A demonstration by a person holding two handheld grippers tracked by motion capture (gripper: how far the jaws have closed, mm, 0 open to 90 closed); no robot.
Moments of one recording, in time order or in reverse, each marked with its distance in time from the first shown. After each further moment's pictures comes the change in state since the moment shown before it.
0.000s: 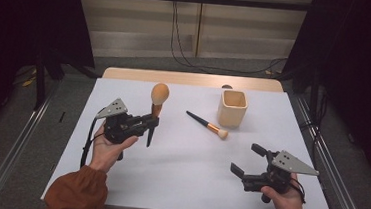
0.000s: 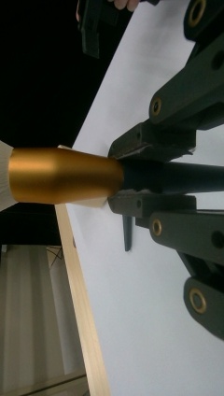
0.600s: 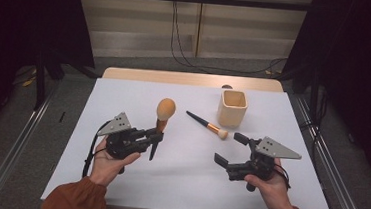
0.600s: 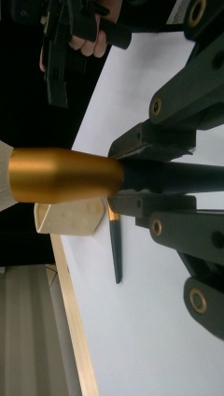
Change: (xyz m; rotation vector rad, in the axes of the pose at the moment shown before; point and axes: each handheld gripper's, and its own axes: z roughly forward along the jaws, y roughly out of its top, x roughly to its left) left arm -0.030 -0.018 -0.004 0.002 -0.064 0.036; right arm 0.017 0.026 0.042 -0.017 0.102 -0.008
